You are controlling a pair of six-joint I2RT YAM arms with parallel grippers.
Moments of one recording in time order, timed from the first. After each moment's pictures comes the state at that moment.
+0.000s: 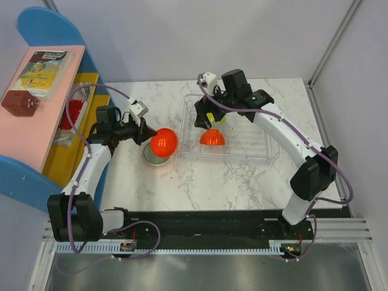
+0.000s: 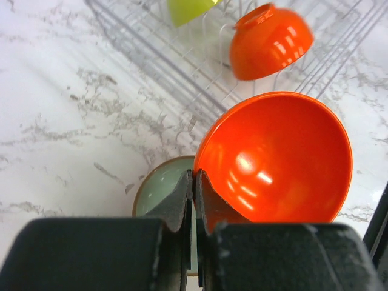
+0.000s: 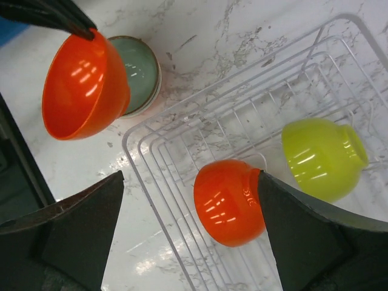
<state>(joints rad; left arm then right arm) 0.02 1.27 0.92 -0.33 0.84 0.41 0.60 1.72 1.73 -0.68 -0.39 -0.19</state>
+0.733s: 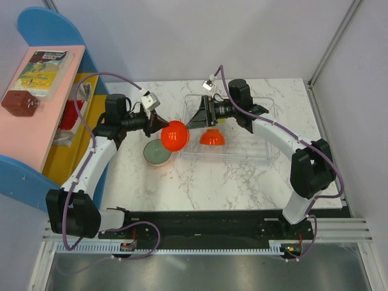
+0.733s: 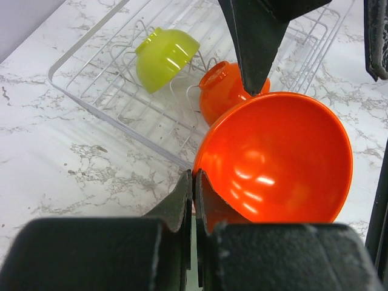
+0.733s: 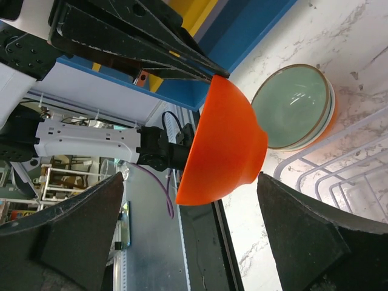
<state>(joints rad) -0.12 1.29 1.07 -0.31 0.90 0.42 0.49 1.74 1.41 -0.03 -1.03 0.62</state>
